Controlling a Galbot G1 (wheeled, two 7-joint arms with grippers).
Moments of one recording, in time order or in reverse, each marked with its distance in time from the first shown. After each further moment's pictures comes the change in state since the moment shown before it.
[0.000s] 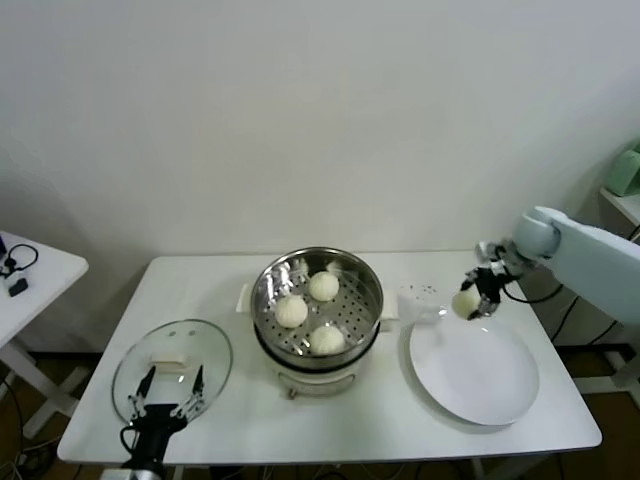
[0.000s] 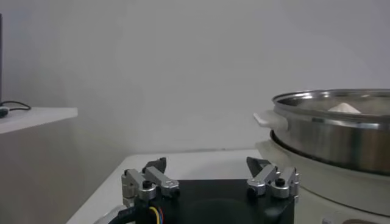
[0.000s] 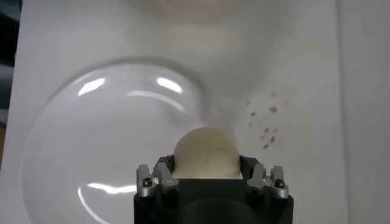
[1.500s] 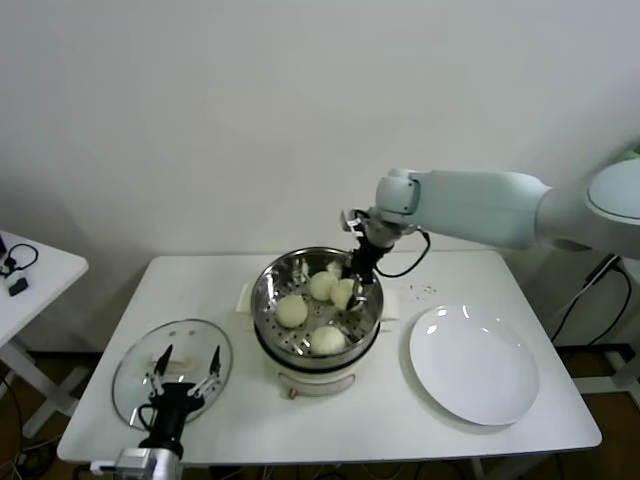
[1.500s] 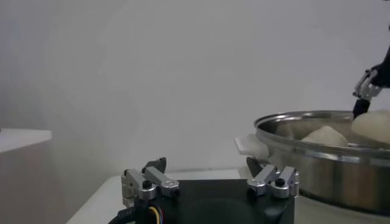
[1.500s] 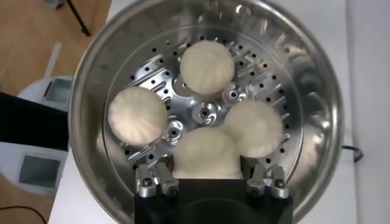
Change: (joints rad) left arm -0.070 0.007 0.067 -0.020 0.036 0.026 -0.023; right arm 0.327 0.482 -0.503 0.071 0.667 -0.154 0.136
